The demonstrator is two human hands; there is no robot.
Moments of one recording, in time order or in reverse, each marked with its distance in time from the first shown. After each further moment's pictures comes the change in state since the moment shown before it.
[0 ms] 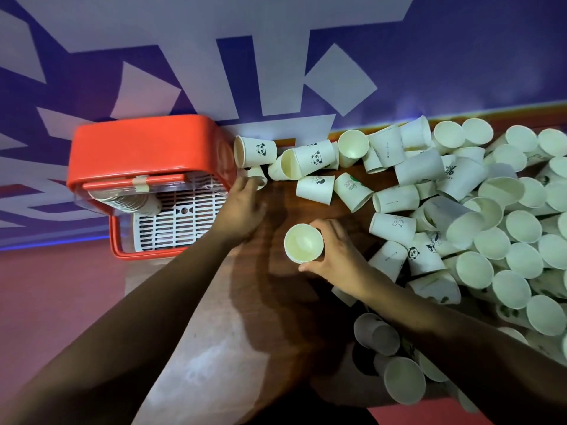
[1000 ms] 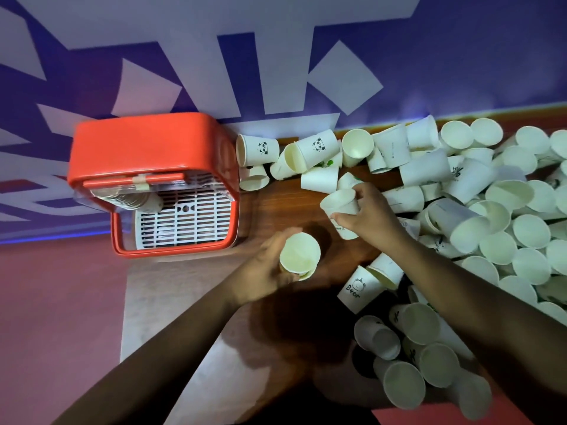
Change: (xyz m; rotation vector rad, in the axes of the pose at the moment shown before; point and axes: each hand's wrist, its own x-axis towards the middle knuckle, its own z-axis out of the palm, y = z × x) left_hand -0.088 0.027 0.031 -0.317 -0.384 0.096; right_hand 0.056 0.034 -0.062 0.017 0.081 0.279
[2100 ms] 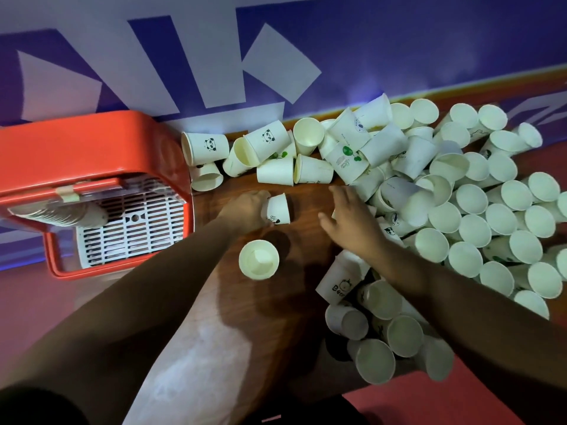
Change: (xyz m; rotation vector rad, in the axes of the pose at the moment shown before) left_hand 0.135 0.000 -0.008 0.568 -0.097 -0.190; right_hand -0.035 0.047 -0.006 -0.403 0.122 -0.159
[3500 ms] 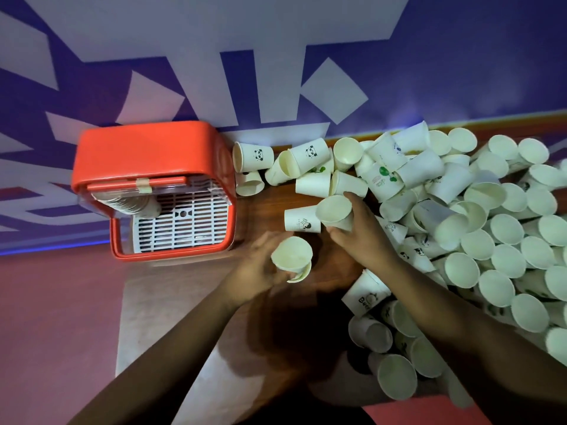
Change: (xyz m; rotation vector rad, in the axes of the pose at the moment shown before) left_hand -0.139 -0.019 0.030 -0.628 0.221 0.158; right_hand -0.002 -0.058 -0.012 0.484 -0.010 0.046
